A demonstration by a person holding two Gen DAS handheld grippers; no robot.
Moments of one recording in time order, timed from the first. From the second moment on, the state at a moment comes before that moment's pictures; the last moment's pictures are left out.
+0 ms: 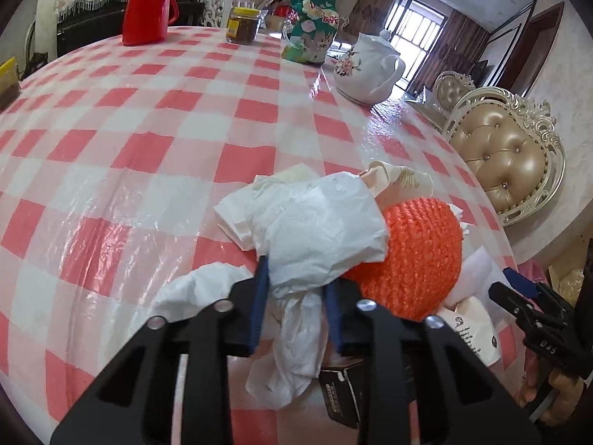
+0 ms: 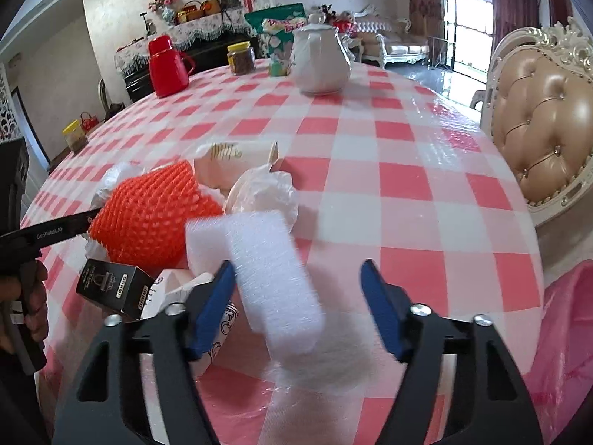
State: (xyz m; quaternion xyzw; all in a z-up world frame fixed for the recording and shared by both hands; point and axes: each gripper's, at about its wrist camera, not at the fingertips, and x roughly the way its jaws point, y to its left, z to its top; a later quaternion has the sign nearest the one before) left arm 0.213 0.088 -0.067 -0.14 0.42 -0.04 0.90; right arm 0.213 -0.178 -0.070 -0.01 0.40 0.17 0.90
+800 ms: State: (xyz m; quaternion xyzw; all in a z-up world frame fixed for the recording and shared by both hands) left arm 0.161 0.085 -0.004 -0.13 0.34 -0.01 0.93; right arm 0.168 -0.215 -0.031 0.00 0.35 0.15 0.93
